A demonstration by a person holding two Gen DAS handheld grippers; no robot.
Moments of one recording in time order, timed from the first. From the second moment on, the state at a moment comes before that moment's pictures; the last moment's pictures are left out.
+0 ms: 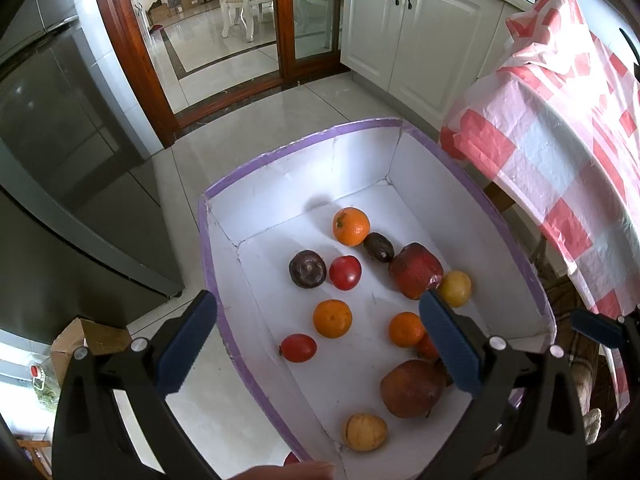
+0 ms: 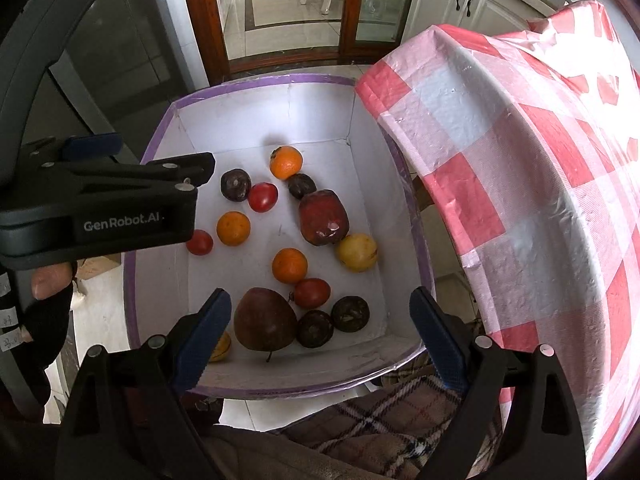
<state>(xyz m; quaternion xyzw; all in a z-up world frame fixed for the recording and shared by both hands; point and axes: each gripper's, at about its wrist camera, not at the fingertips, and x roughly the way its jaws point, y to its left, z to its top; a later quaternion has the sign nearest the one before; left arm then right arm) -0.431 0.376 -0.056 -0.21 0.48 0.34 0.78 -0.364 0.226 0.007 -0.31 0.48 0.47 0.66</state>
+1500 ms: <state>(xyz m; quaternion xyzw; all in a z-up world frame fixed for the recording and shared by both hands) -0.434 0.378 -0.063 -0.22 0.48 0.35 0.78 -0.363 0.223 0.003 -0.31 0.49 0.47 0.66</state>
